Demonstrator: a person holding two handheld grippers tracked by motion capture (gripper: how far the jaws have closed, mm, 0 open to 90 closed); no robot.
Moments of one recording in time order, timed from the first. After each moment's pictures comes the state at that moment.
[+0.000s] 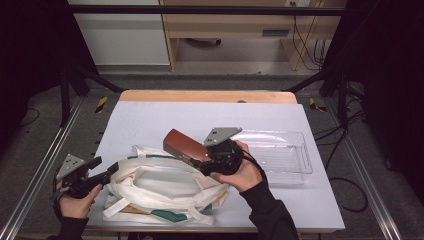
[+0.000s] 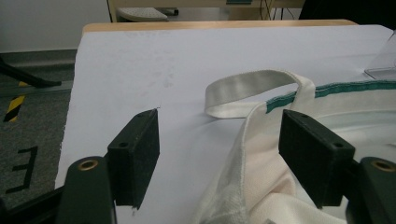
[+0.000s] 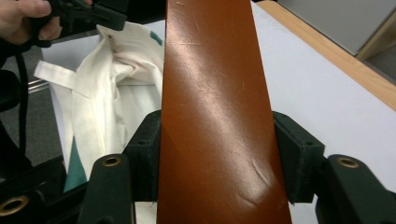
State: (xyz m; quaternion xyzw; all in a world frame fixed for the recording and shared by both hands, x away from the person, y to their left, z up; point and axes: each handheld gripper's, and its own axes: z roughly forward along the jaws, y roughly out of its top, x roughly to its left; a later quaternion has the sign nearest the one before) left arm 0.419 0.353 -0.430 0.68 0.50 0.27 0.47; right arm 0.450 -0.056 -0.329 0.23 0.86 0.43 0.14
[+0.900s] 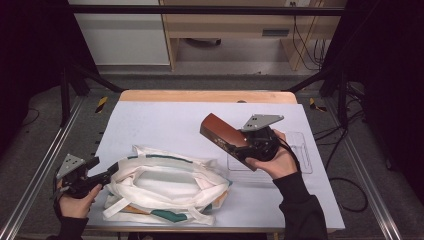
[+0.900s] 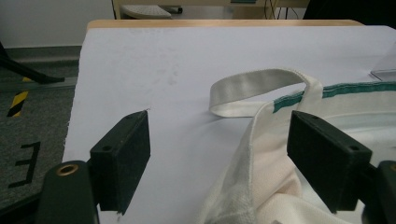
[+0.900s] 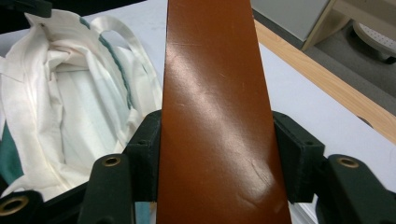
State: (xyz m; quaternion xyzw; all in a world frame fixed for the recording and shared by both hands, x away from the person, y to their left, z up) left arm 0.420 0.353 -0.431 0.67 0.51 0.27 0.47; right arm 0.473 -0.138 -0.318 0.28 0.85 0.41 0.19
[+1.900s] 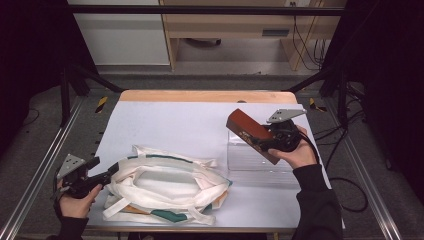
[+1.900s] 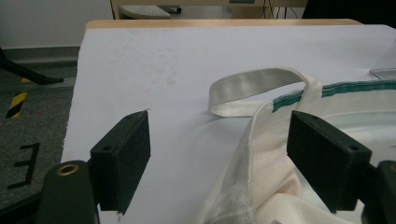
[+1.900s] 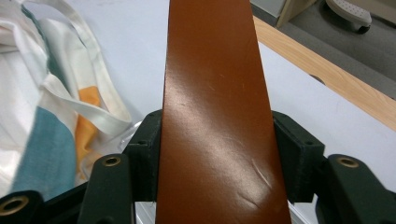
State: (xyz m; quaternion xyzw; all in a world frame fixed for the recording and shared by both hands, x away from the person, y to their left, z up) left arm 0.421 0.353 -0.432 0.67 0.51 0.27 0.47; right arm 0.506 -0.201 -0.340 0.33 0.84 0.39 0.20
